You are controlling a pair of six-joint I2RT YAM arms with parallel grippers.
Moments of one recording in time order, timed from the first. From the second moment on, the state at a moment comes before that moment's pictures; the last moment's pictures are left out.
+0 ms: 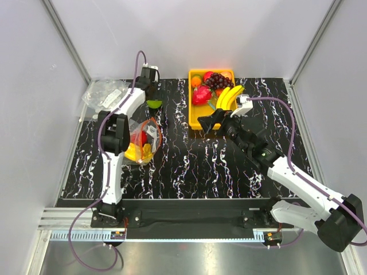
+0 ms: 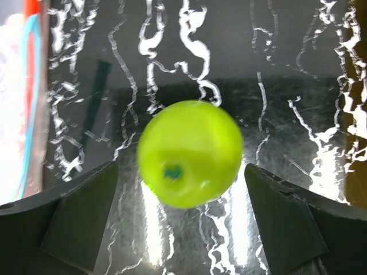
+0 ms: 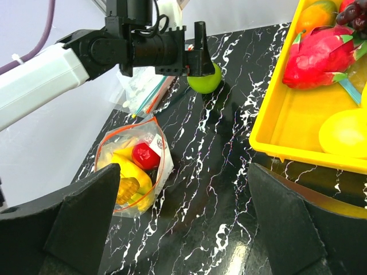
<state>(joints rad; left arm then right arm) -0.23 2.31 2.00 -0.48 -0.16 -0.12 0.66 1.05 0.83 0.14 0.11 0.55</state>
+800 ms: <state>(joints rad) -0.21 2.23 1.88 -0.50 0.12 -0.15 0.66 1.04 0.80 0.09 0.12 0.55</state>
